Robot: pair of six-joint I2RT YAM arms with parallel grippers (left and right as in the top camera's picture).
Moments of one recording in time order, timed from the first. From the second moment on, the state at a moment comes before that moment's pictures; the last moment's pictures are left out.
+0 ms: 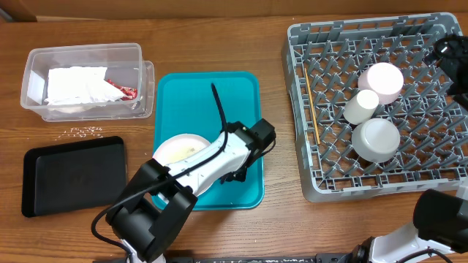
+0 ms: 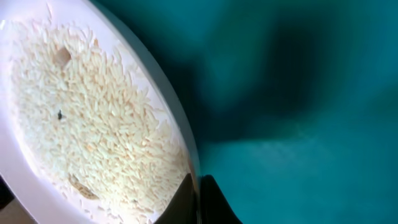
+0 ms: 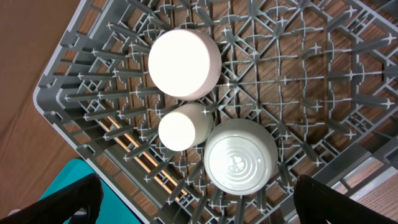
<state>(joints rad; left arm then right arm) -0.75 1.88 1.22 -1.09 -0.31 -0.64 -0.39 1.80 2.18 -1.58 -0.13 0.46</state>
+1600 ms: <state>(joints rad) 0.25 1.81 1.53 -1.32 0.04 -0.57 -0.39 1.80 2.18 -1.58 -0.13 0.46</state>
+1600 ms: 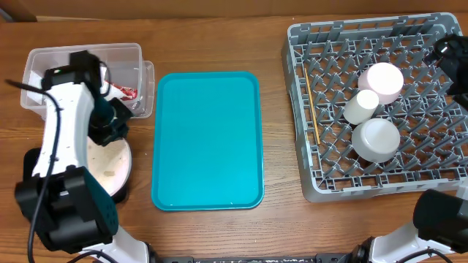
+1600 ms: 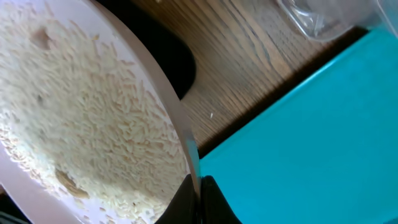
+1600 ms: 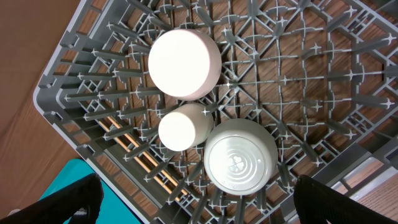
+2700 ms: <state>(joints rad) 0.83 1.81 1.53 -1.32 0.84 -0.18 -0.39 1.80 2.18 -1.58 -0.13 0.46</state>
